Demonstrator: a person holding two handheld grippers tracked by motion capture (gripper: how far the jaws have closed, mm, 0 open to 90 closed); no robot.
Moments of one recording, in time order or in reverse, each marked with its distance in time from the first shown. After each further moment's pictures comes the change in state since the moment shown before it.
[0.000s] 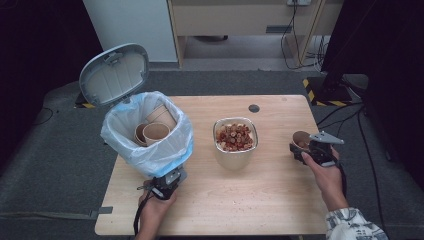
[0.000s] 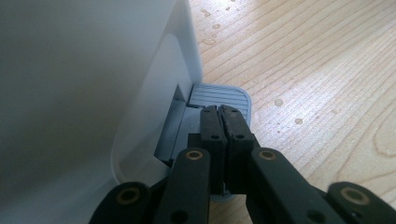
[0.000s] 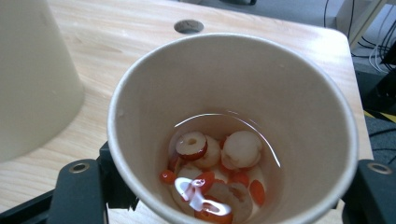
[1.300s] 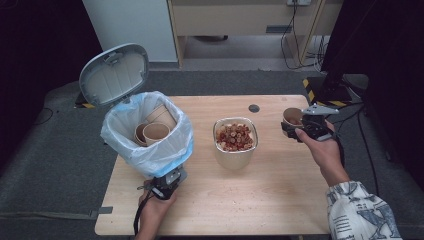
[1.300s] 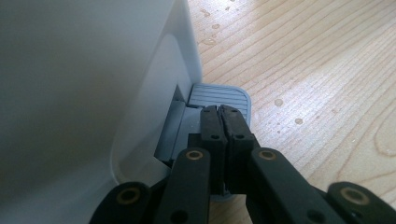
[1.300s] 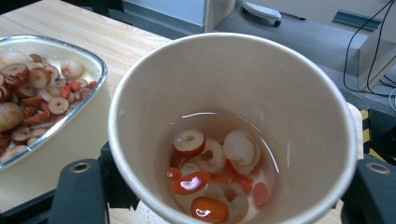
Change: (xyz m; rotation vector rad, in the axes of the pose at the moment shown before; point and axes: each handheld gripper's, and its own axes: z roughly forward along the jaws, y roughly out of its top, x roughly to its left) left arm 0.000 0.000 0.000 0.002 0.002 0.007; right arm 0.018 0.092 -0.005 -0.013 0.082 -0.112
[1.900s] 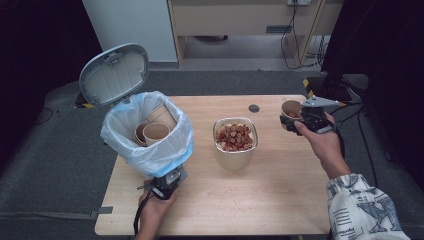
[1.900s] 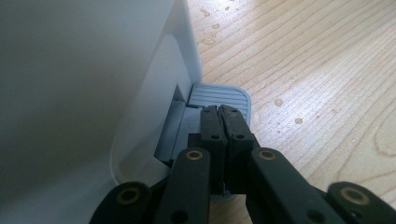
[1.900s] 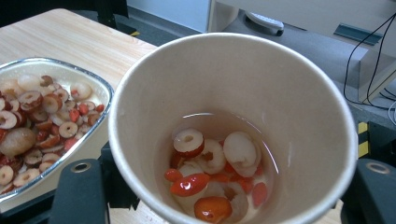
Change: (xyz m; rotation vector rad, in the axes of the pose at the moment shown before) left arm 0.000 0.000 0.000 0.001 0.000 0.002; right arm -0.001 0.024 -0.002 -0.016 0.014 -0.029
